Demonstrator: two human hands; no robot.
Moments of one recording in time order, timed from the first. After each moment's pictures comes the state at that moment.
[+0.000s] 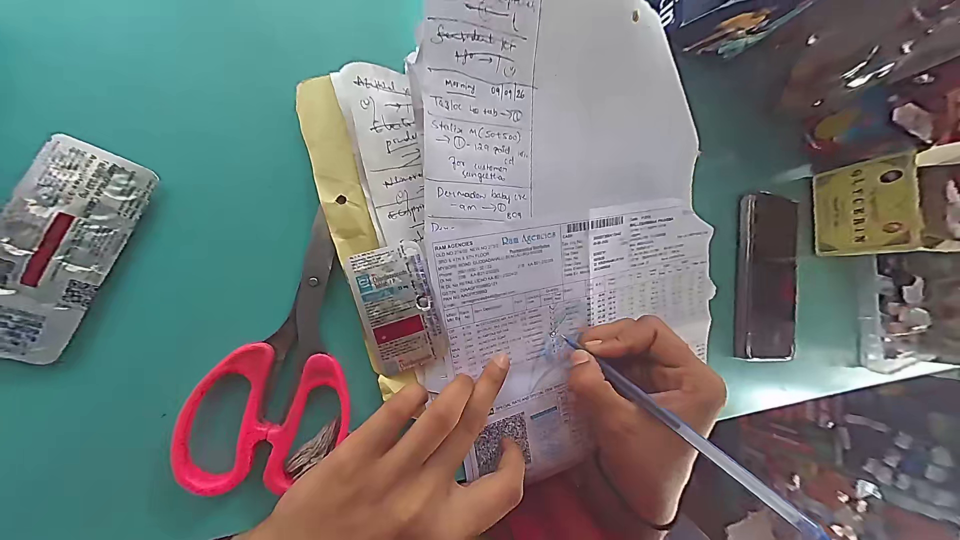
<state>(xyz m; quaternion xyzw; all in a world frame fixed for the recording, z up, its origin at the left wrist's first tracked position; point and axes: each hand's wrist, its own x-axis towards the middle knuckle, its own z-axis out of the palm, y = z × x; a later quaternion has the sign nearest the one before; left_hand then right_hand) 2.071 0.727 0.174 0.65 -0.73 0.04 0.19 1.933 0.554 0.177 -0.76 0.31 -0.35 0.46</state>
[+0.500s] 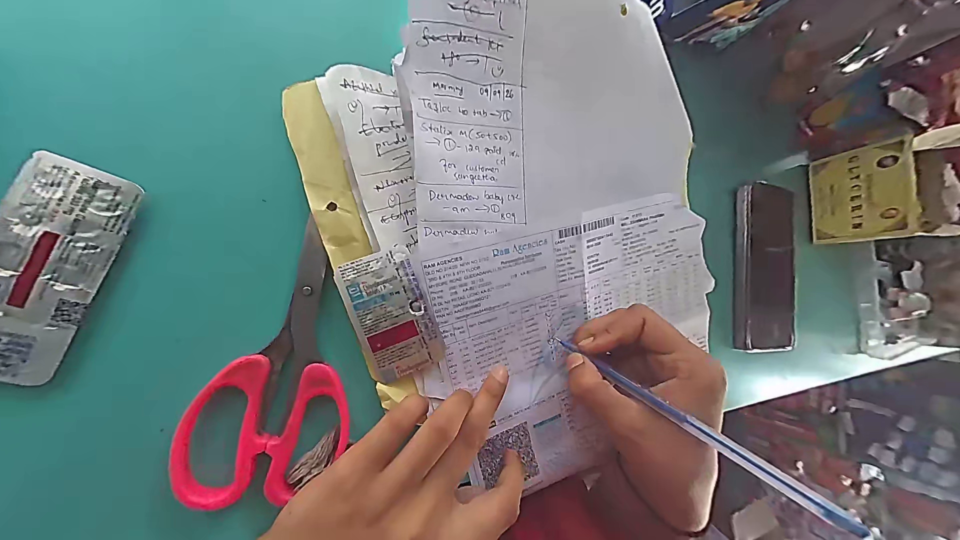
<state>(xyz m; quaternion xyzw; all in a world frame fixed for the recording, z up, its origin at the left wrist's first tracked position) 2.072 0.730 0.179 0.64 -0.75 0.02 0.19 1.930 0.549 0.189 -0.78 0.32 -0.27 0.47</state>
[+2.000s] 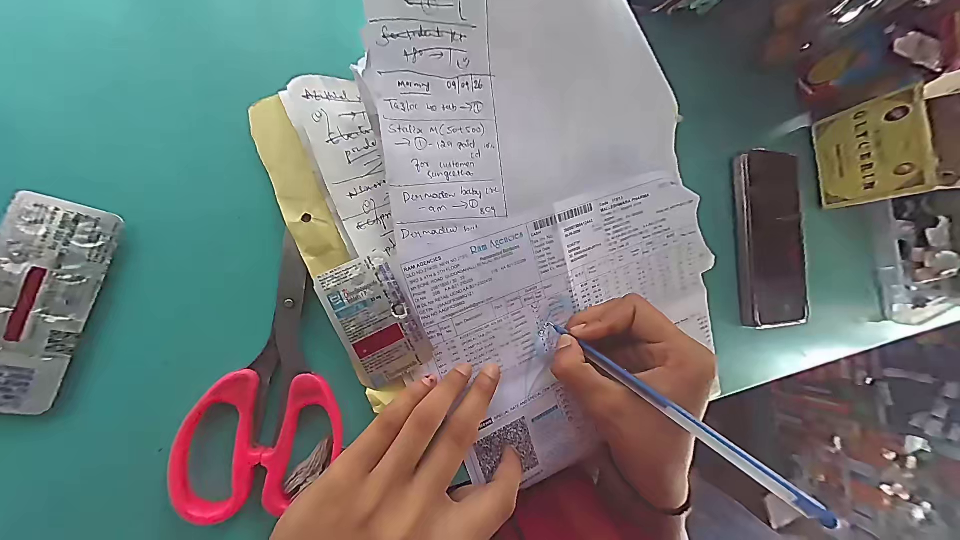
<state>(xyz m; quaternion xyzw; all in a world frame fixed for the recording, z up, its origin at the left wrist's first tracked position) 2.072 0.728 0.177 0.64 -0.74 -0.01 0.21 1.931 0.555 0.177 -0.78 0.35 -0.32 0.41</state>
